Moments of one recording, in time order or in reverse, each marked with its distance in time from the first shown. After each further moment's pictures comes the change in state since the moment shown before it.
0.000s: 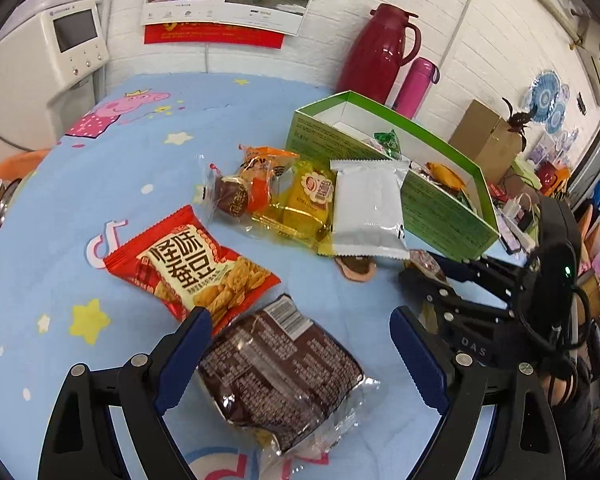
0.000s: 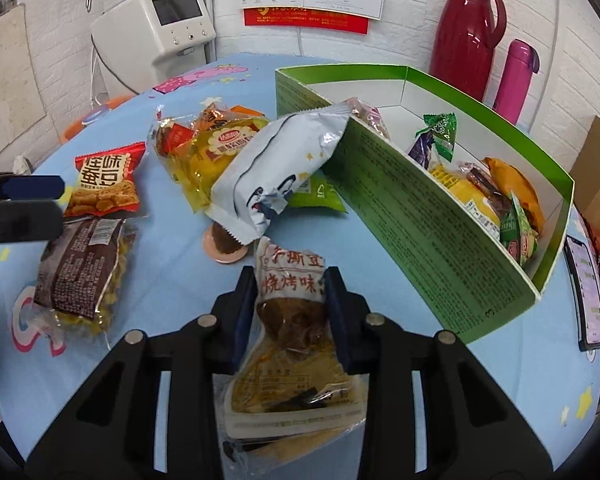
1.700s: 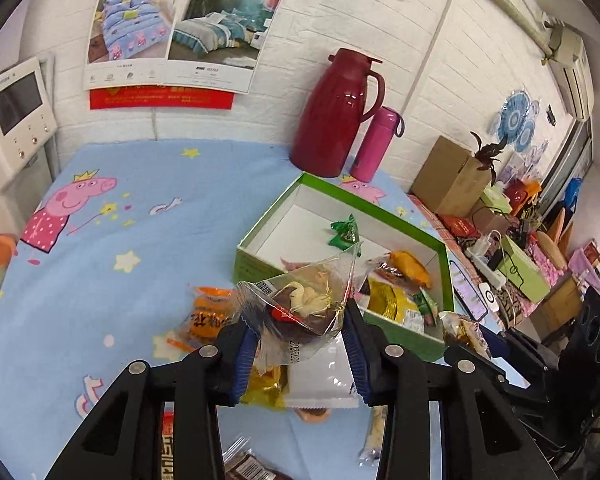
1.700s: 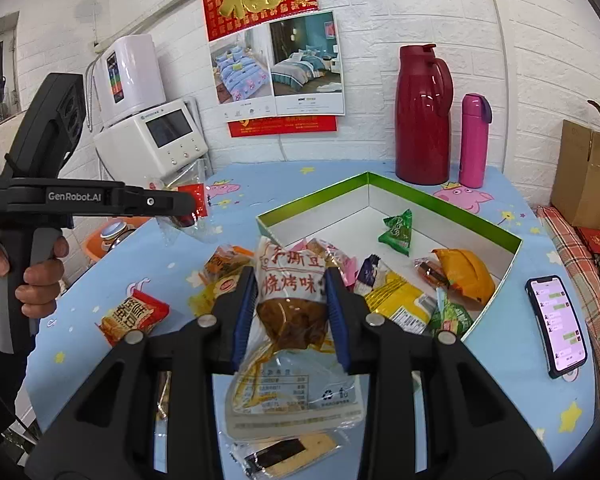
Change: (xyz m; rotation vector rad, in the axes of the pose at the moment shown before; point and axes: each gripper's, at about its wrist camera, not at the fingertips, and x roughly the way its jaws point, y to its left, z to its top) left arm 0.004 -0.034 0.127 0.090 -0.081 -0.107; right arm -0.081 -0.040 0.050 0.155 -0.302 0.045
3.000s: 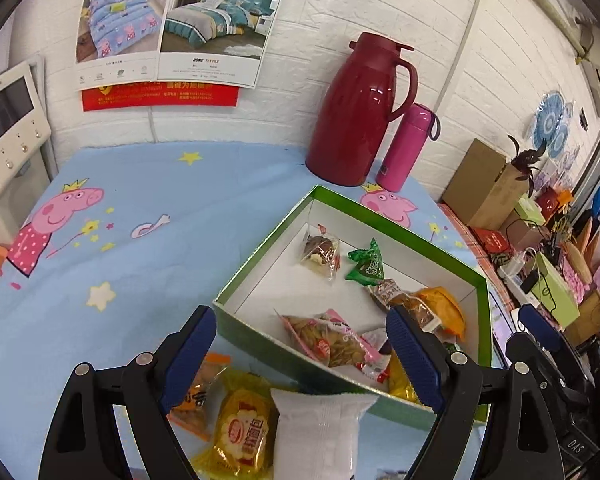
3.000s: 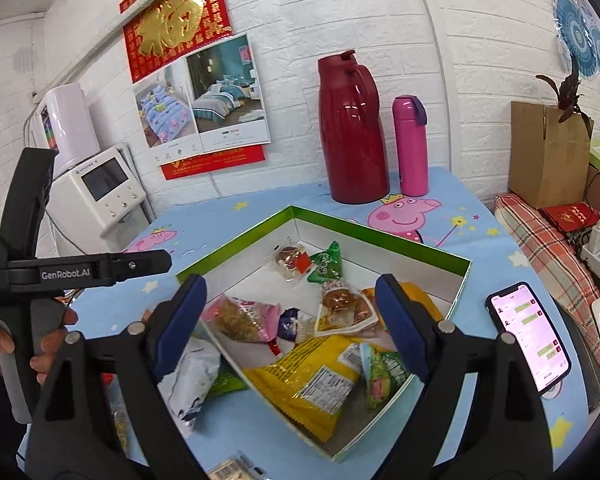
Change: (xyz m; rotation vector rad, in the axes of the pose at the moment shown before) left arm 0.068 -0.014 0.034 -0.023 0.013 0.106; right arm 0.008 -0.057 0.027 0.147 -0.082 -0.140
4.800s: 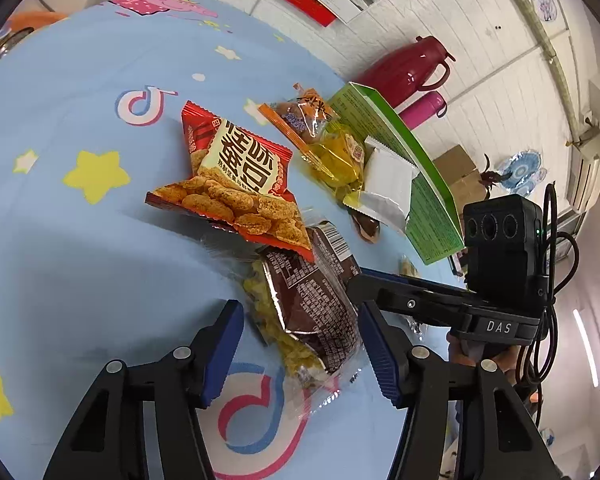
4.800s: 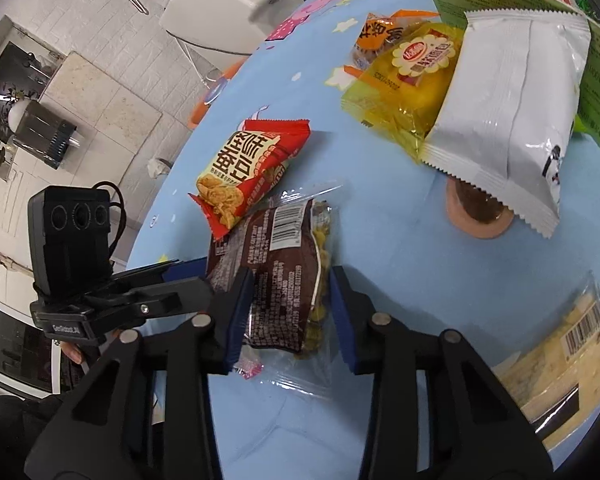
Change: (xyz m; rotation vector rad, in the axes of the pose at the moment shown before) left arm -0.081 0.119 -0.224 -0.392 0.130 -0.287; right arm 0.070 0.129 -0.135 0.002 0.756 0.623
